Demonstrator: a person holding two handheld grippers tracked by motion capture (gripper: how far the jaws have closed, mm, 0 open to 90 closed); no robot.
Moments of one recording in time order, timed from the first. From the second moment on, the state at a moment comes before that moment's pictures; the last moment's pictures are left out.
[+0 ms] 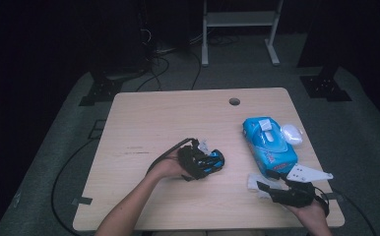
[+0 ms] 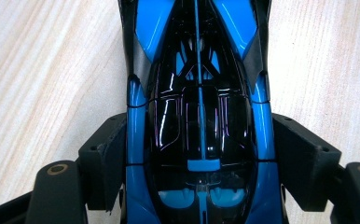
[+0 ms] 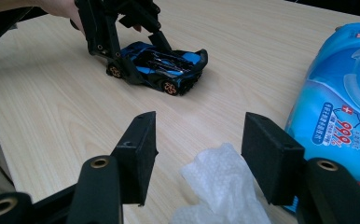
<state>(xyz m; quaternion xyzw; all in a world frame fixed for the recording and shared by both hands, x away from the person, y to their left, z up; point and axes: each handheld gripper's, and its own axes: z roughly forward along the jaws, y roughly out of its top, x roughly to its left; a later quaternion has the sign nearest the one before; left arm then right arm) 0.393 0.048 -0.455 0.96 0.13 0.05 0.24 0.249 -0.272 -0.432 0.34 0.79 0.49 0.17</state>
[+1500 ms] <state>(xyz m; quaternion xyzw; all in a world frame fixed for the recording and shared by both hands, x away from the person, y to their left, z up) 0.347 0.107 -0.433 0.91 0.18 0.10 0.36 0.249 -0.278 -0.438 0.37 0.78 0.48 0.16</state>
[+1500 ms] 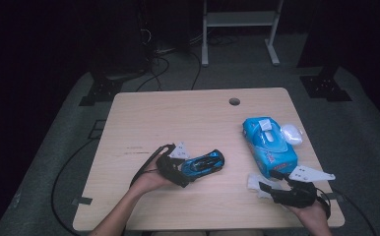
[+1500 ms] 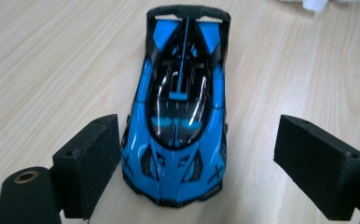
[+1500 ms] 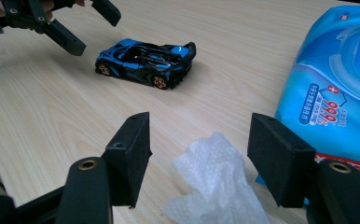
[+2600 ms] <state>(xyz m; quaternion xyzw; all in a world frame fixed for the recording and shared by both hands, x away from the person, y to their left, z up) 0.313 0.149 -0.443 0.89 0.22 0.11 0.38 0.246 -0.277 -0.441 0.37 0.78 0.48 0.17</state>
